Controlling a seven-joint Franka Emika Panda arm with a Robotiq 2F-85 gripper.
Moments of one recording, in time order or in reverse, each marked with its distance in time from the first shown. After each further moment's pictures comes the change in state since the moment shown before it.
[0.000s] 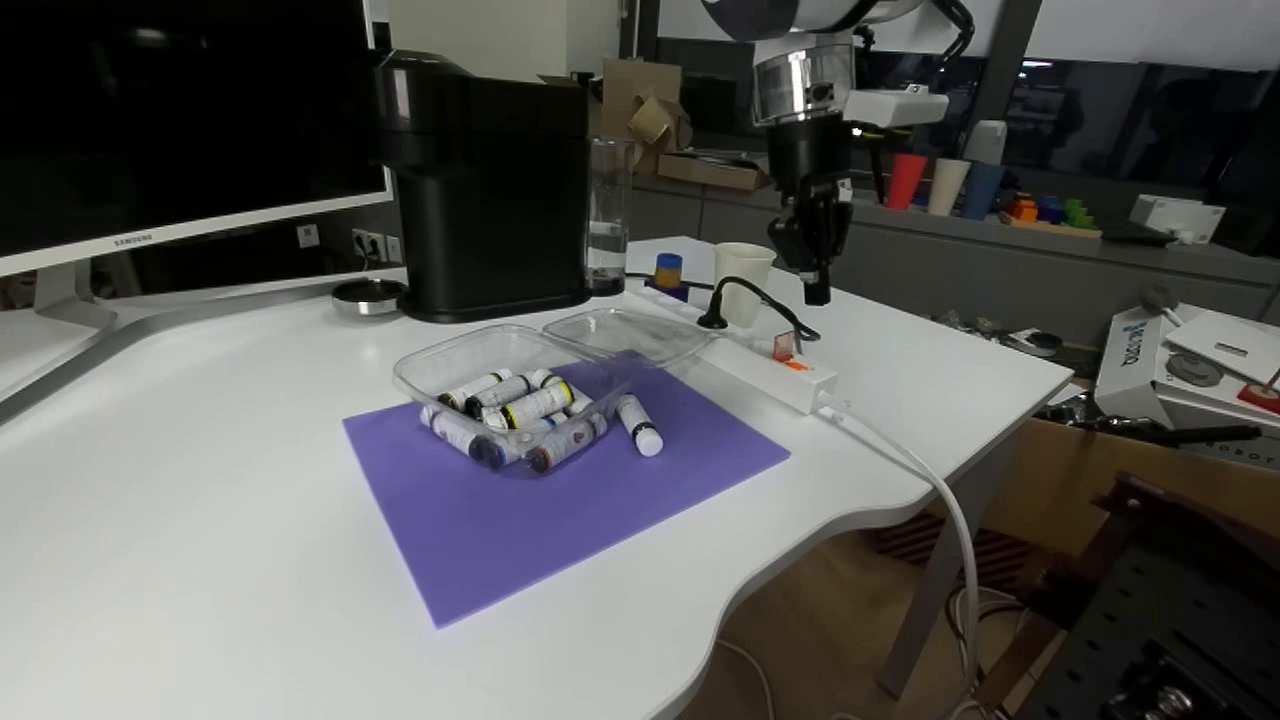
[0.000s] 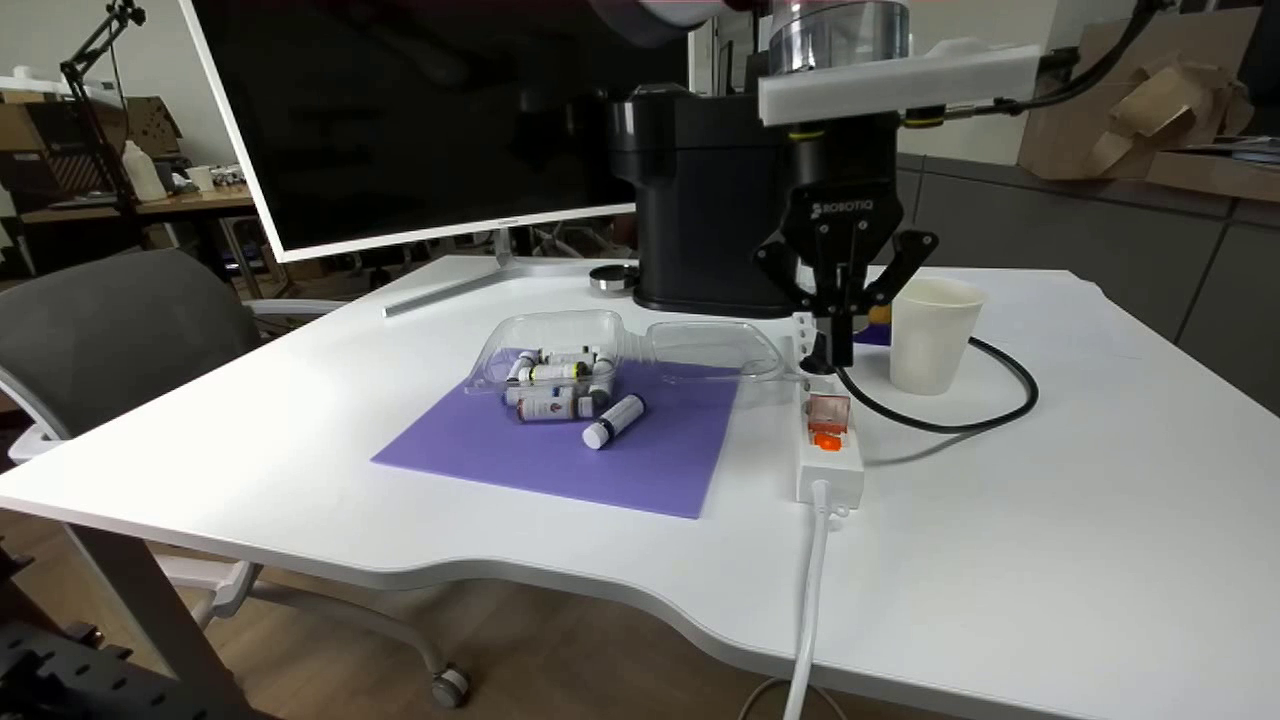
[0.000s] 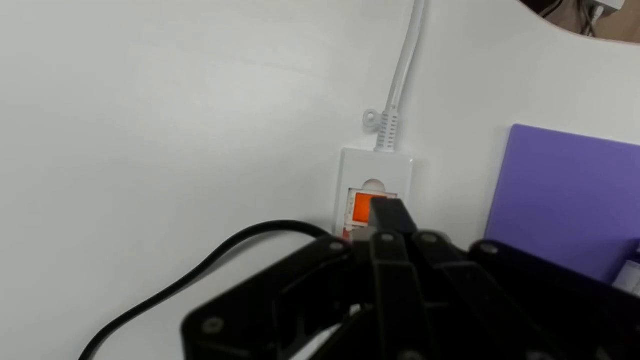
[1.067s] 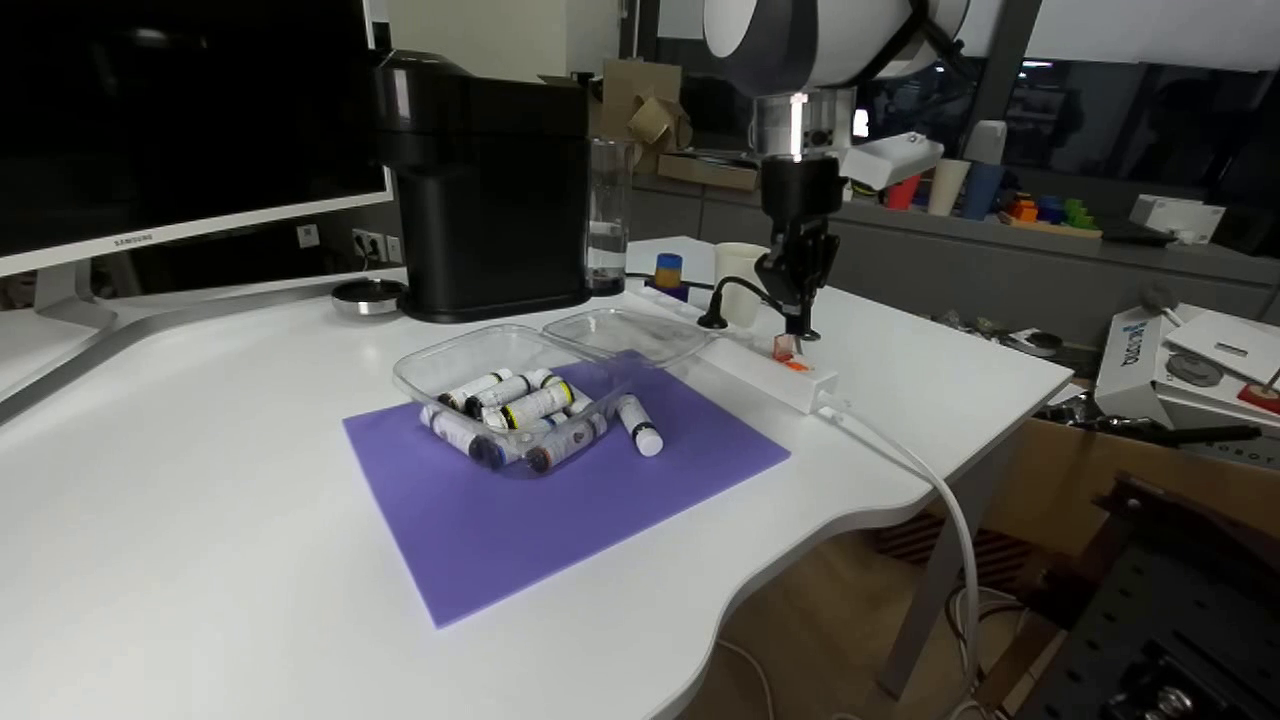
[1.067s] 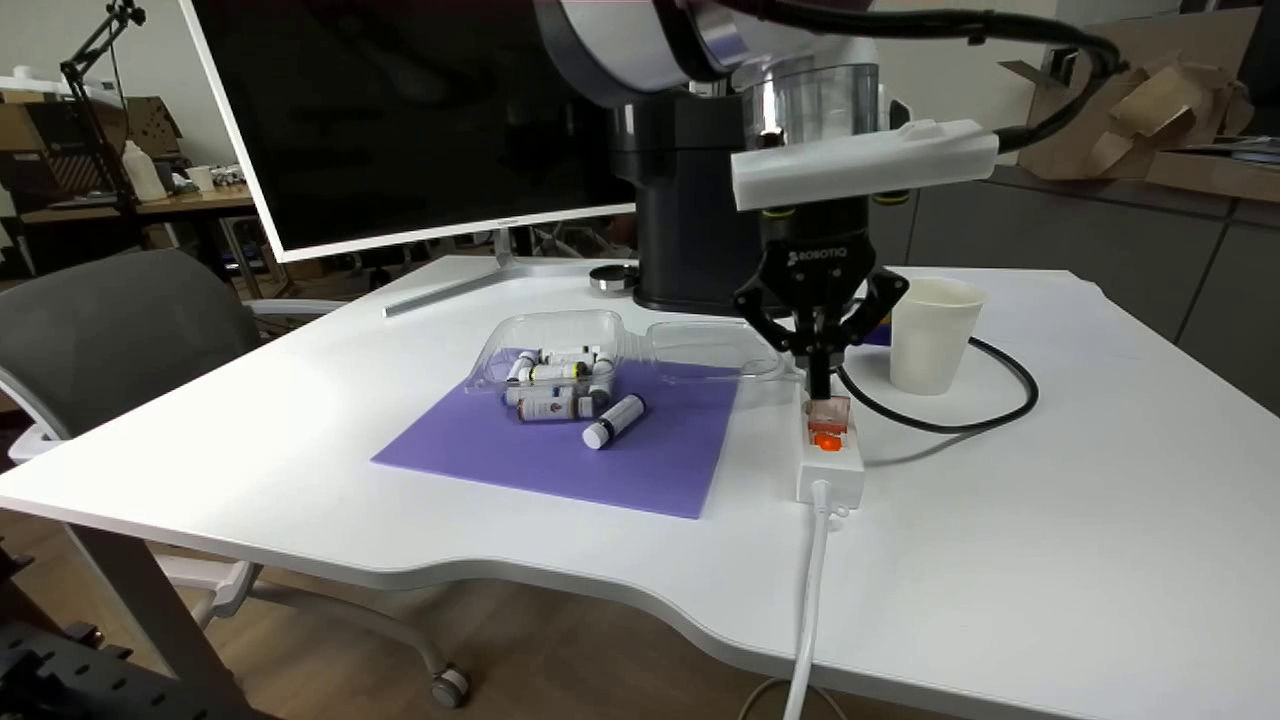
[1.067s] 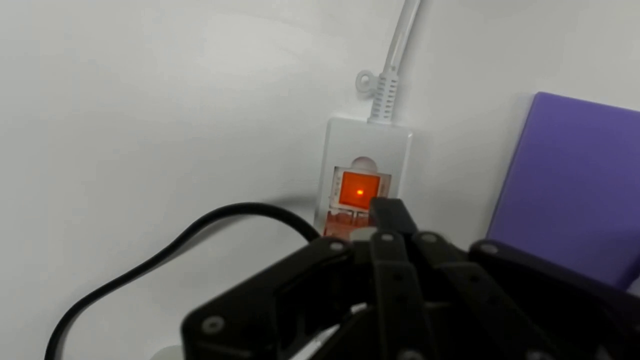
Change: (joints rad) arm -0.023 0.014 0.027 -0.113 0.003 0.251 0.002
